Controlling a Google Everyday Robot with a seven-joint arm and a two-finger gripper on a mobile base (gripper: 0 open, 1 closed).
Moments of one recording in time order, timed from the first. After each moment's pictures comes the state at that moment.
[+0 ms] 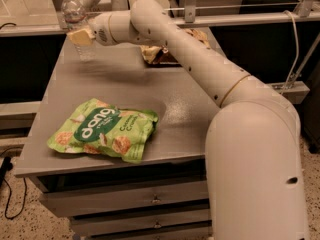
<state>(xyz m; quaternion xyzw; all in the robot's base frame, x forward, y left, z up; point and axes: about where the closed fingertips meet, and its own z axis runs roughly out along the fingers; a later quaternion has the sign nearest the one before) 0.779 0.225 0.933 -0.45 0.64 0.34 0.52</state>
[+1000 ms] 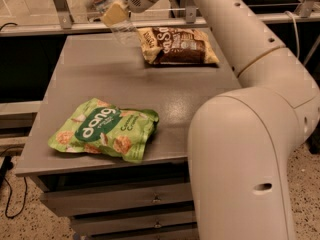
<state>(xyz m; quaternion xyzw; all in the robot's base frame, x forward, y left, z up) 0.773 0.110 0.988 -0.53 0.70 0.21 0.43</state>
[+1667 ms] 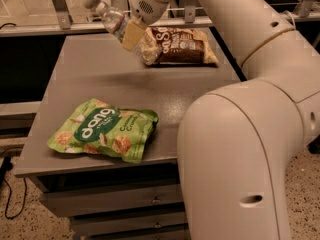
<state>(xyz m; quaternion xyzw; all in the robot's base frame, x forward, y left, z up) 0.710 0.053 0.944 -0.58 0.76 0.13 0.24</state>
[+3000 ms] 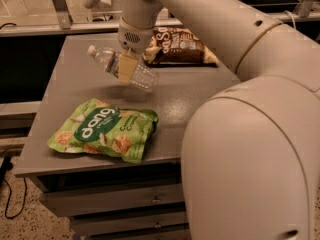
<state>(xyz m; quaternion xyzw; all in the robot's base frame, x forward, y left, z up) 0.643 0.068 0.878 -0.63 0.76 0.10 0.11</state>
